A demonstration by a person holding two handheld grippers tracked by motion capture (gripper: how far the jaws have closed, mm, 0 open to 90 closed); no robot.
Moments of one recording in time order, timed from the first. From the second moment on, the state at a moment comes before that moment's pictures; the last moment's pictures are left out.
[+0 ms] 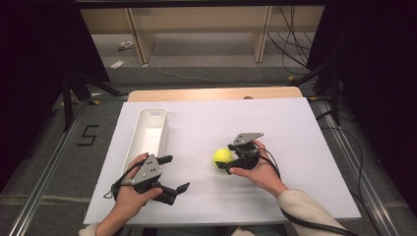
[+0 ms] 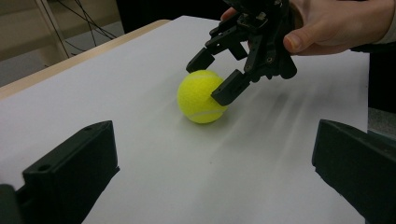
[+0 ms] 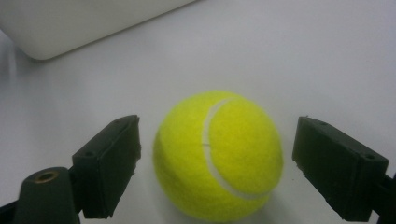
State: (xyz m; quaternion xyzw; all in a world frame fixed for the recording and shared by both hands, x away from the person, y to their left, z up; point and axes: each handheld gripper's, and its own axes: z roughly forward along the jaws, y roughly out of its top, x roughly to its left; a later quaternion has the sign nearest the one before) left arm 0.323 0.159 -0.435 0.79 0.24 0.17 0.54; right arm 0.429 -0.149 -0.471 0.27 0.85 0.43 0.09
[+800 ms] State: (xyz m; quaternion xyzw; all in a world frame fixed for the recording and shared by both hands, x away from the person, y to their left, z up) left arm 0.322 0.159 -0.436 0.79 0.24 0.17 0.53; right arm 0.437 -0.137 -0.483 0.27 0.86 0.41 0.08
